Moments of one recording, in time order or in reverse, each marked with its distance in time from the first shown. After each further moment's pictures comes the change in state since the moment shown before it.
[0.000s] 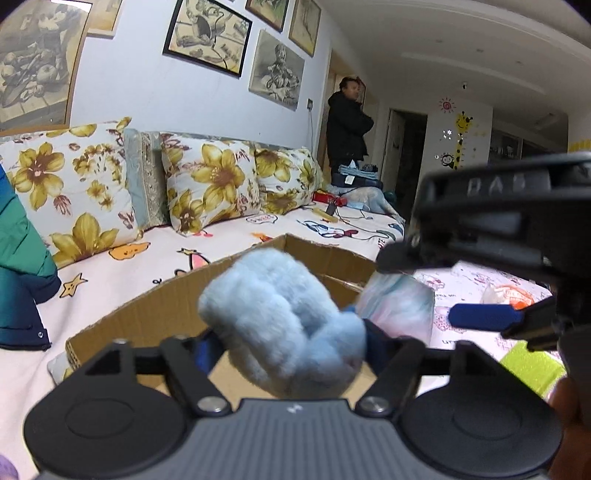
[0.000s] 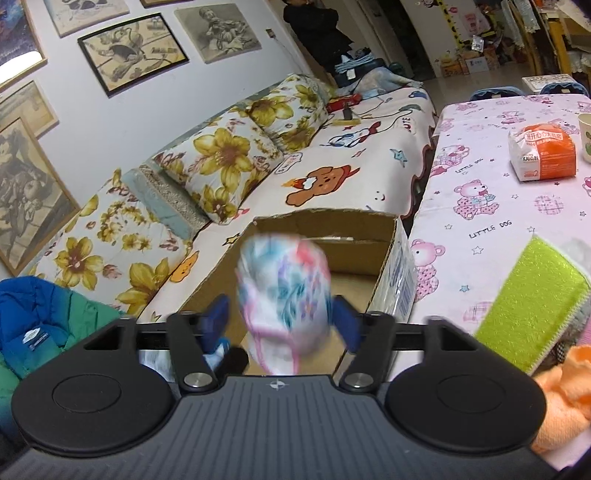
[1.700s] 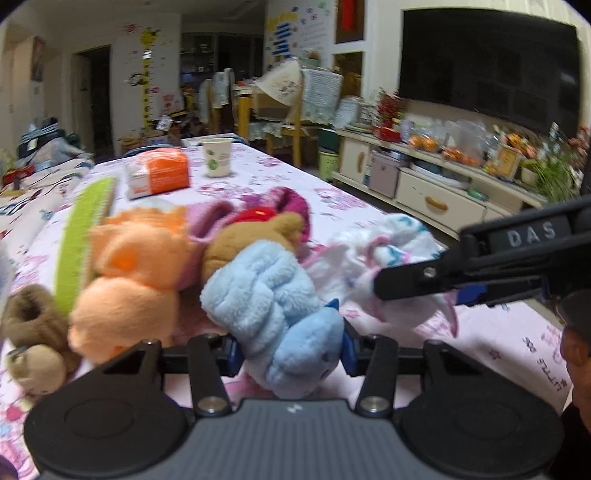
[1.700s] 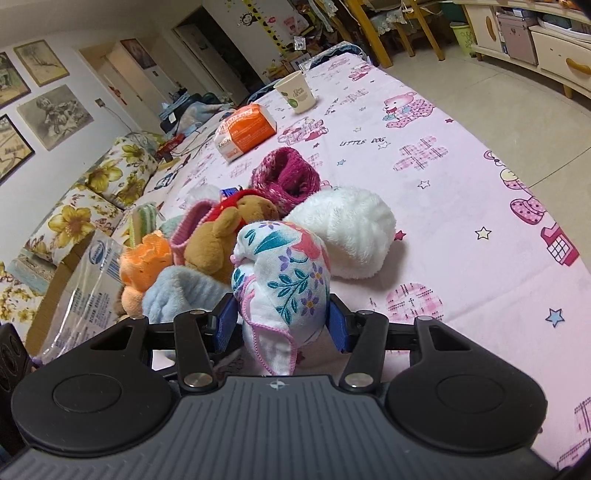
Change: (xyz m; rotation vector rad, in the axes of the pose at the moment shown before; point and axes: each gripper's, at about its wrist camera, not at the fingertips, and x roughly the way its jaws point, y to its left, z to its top) left arm -0.033 -0.161 -0.108 0.513 0.277 -0.880; right arm -0.212 -0.151 -0.121 0.357 -0.115 -0.361
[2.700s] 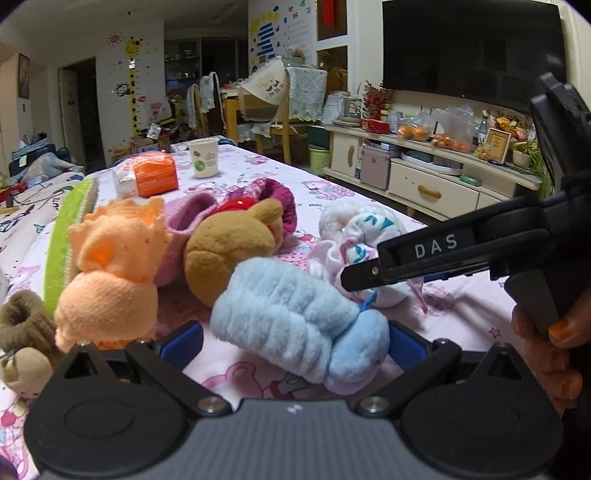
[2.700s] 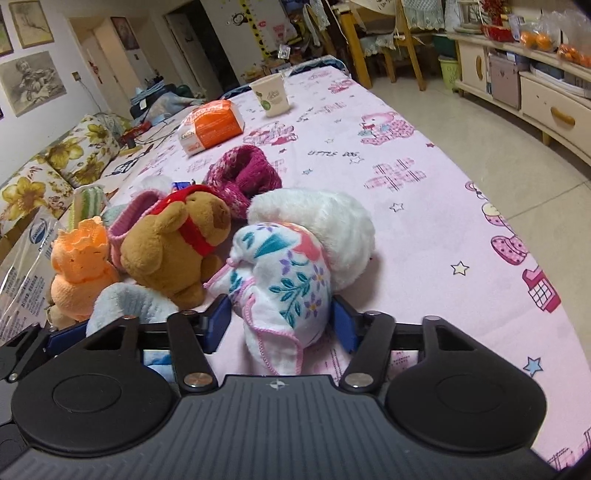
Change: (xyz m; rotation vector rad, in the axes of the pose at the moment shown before) left arm 0.013 -0.016 -0.011 0.088 0.011 -0.022; right arm 0.019 0.001 -0.003 -0.144 -0.029 -0.181
